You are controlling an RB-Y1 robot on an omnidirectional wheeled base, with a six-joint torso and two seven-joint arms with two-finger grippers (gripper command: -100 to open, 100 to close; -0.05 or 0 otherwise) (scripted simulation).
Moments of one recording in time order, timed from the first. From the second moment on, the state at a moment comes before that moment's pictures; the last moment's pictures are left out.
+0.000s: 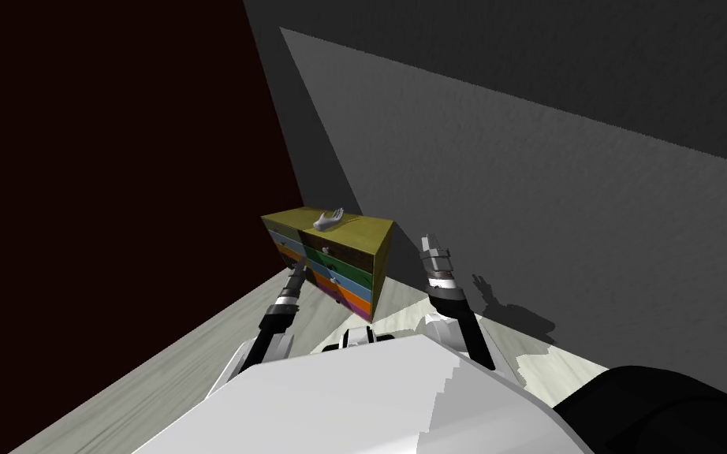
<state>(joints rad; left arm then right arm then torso) 0.38 0.13 -0.06 -1.98 -0.18 -0.29 -0.10 0.52 -0.05 -0.04 -2.33 -0.03 -0.43 0.11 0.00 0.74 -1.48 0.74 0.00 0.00</state>
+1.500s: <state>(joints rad) 0.25 0.24 -0.14 -1.64 -0.25 -0.19 -0.14 0.52 -0.05 -0.04 -2.33 -0.03 -0.43 0.11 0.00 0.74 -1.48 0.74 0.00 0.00</state>
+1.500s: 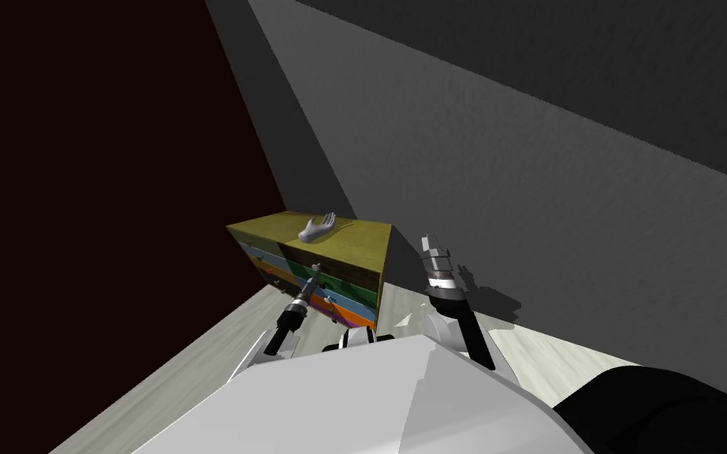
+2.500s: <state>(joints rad) 0.24 0.25 -0.14 -1.65 -0.25 -0.17 -0.13 0.52 -0.05 -0.04 -2.33 -0.03 -0.43 0.11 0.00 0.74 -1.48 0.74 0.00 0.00</state>
